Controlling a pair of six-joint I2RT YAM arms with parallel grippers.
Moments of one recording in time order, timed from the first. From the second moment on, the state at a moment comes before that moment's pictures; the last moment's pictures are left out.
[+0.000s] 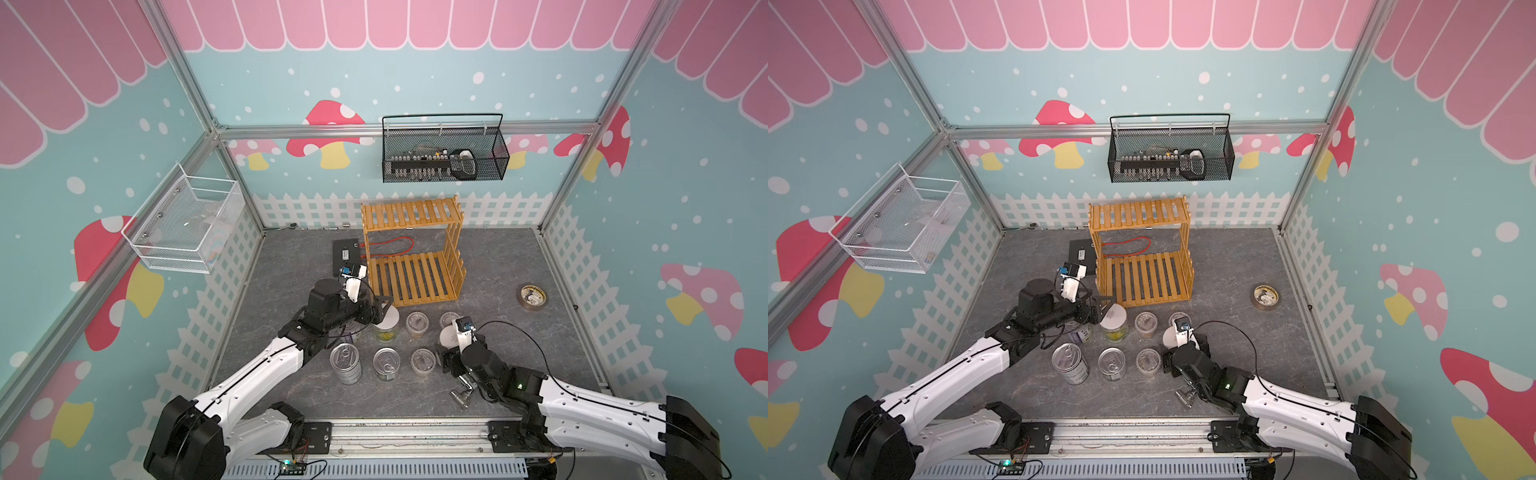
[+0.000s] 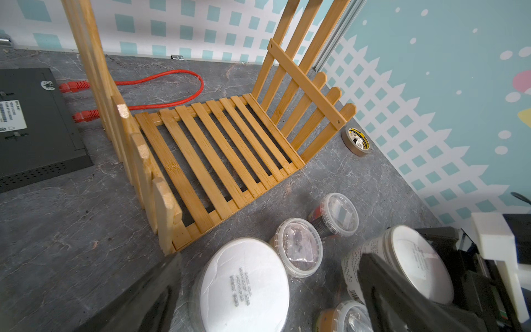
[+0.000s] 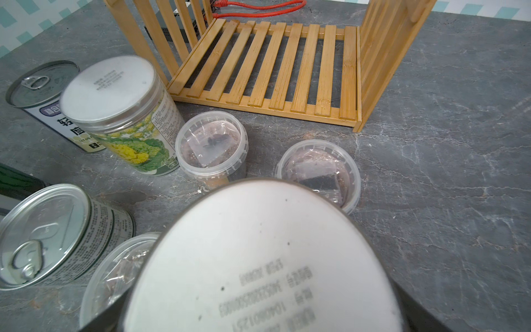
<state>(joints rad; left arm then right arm) -0.48 1.12 0.68 0.01 0.29 -0.31 1.04 0.88 0.34 -0.11 0.52 0.43</state>
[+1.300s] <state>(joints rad) -0.49 1.13 0.68 0.01 0.28 -0.31 1.02 0.89 0.29 -0.18 0.52 0.49</state>
